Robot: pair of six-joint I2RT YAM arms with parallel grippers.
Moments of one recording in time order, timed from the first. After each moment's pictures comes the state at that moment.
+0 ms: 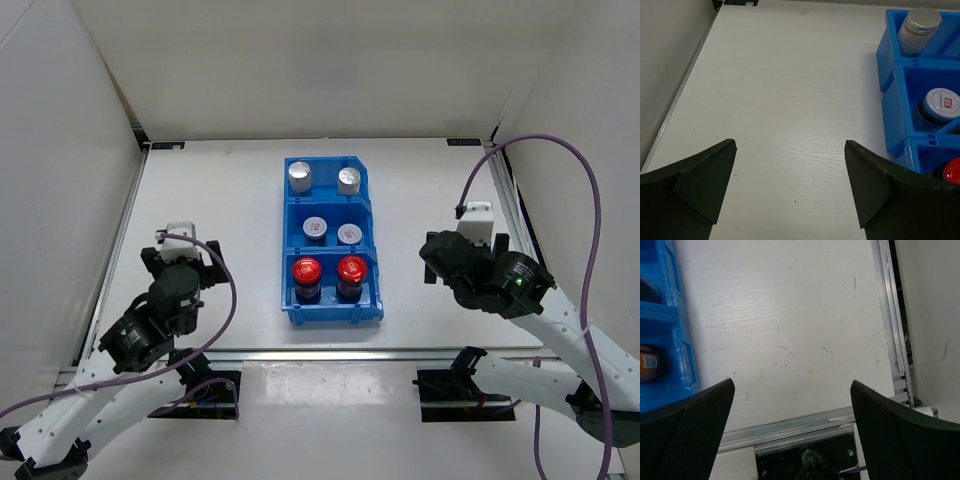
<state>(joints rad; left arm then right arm) -0.78 0.48 0.77 -0.62 -0.88 -0.25 0.91 0.92 1.22 -1.36 0.81 0.69</state>
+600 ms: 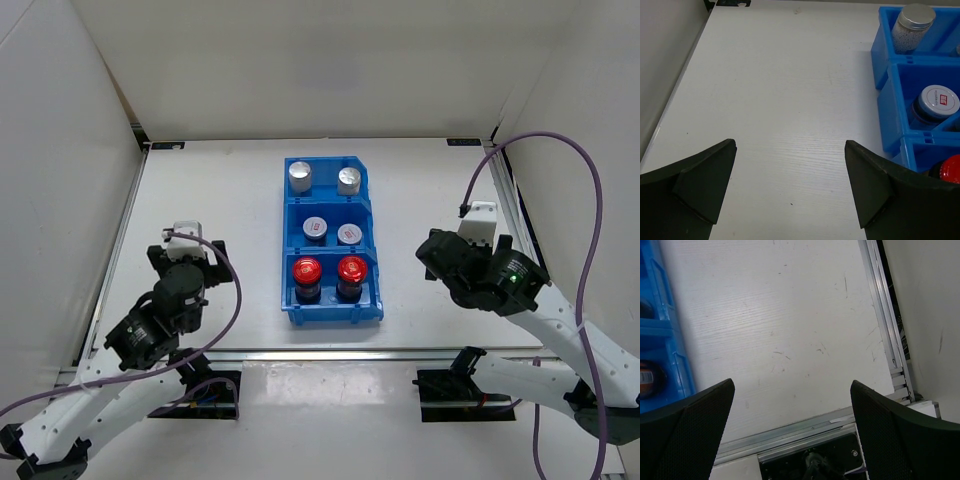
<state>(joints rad) -0.78 0.50 0.74 -0.56 -0.85 -0.22 0.91 0.94 1.22 -1.40 0.88 0.78</state>
